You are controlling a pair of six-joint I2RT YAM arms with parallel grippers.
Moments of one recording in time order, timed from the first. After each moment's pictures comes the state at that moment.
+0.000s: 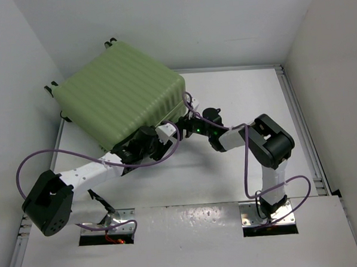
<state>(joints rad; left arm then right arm) -0.69 1.26 0.66 -0.05 -0.11 0.18 0.56 1.95 0.80 0.96 -0.50 0.33</state>
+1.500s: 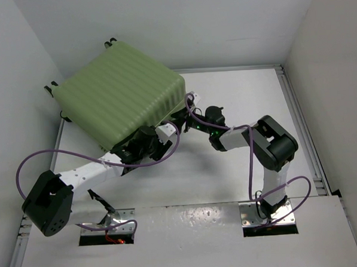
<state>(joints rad) -0.69 1.26 0.66 -0.05 -0.10 0.19 0.57 1.90 0.80 1.10 -0.49 0.25</state>
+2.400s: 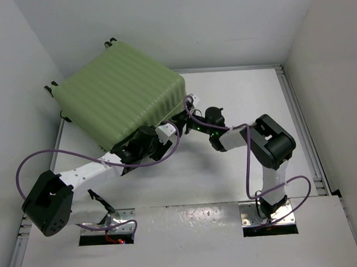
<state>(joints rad) -0.68 1.26 0.66 -0.05 -0.10 0.19 0.55 1.92 0.79 1.10 -0.53 0.22</state>
